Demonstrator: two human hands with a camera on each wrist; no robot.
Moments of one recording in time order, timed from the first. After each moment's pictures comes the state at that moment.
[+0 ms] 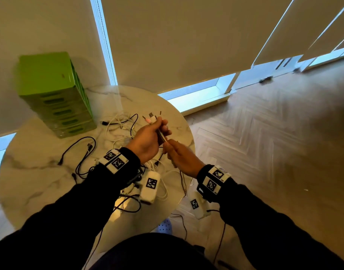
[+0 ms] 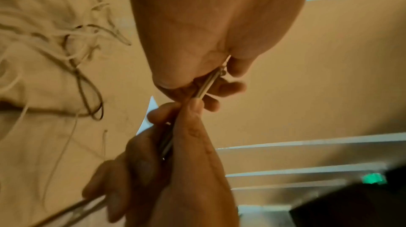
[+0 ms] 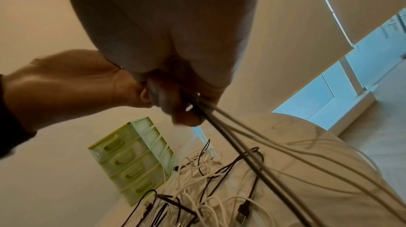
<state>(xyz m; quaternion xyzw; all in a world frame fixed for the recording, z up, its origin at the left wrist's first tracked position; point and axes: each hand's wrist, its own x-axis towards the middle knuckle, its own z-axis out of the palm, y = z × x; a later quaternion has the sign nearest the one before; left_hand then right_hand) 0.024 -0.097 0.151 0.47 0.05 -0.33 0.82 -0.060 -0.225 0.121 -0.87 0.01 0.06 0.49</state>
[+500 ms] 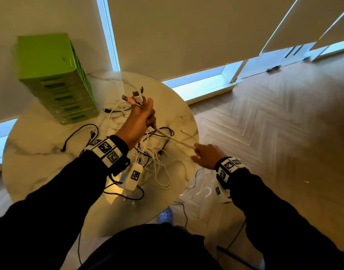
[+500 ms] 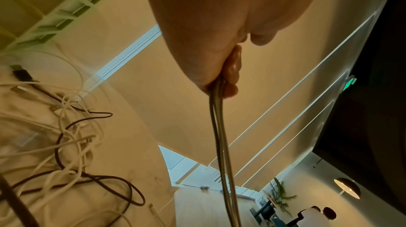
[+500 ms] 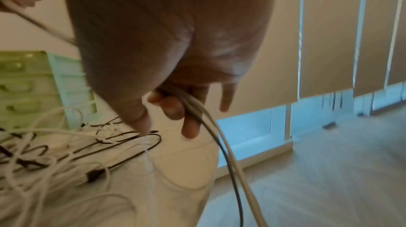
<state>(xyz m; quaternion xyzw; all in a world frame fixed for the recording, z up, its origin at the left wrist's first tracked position) 0.038 -0.061 0.144 0.58 -0.10 -0.22 0.78 -0.070 -0.307 0.064 -0.97 0.04 0.22 0.11</state>
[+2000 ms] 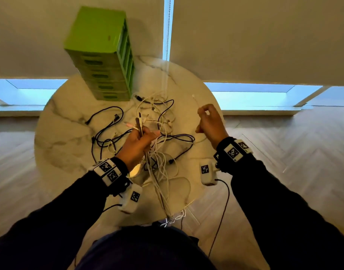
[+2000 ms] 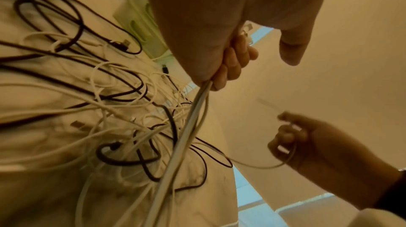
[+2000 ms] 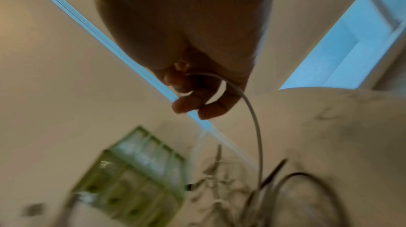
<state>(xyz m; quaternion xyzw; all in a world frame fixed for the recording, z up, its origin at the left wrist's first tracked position) 0.022 -0.052 0.066 0.58 0.16 -0.11 0.79 0.102 -0.281 0.088 -0.80 0.11 0.10 0.58</state>
